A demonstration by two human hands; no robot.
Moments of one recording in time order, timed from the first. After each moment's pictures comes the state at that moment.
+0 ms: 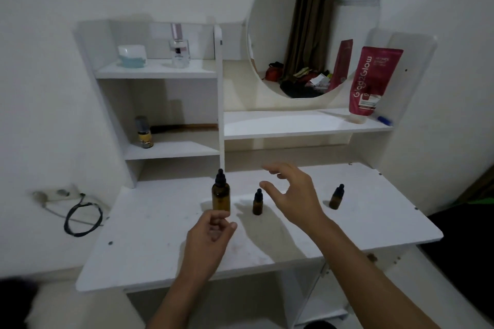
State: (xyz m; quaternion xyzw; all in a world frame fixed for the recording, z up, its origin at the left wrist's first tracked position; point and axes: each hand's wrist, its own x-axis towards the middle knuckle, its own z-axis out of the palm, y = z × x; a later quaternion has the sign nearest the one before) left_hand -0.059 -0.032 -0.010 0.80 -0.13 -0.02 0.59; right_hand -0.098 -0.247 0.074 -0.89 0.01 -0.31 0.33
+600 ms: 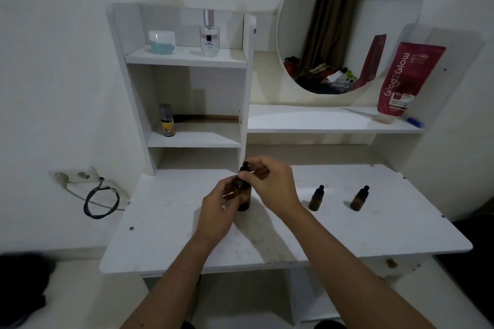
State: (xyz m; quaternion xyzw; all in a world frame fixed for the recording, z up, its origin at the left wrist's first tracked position) left_hand 0.000 -0.032 -0.009 0.78 -0.19 0.01 0.59; right_hand -0.042 -0.179 0.069 -0.86 0.04 -0.26 0.43
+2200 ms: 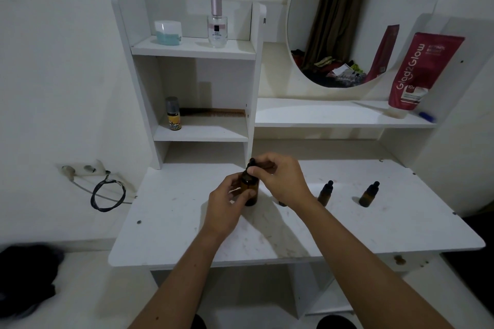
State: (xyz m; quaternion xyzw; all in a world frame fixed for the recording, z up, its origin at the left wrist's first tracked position) left_hand -0.002 -0.038 -0.004 0.76 -0.20 0.00 0.61; right_hand -0.033 -0.196 0.069 -0.87 0.05 -0.20 0.44
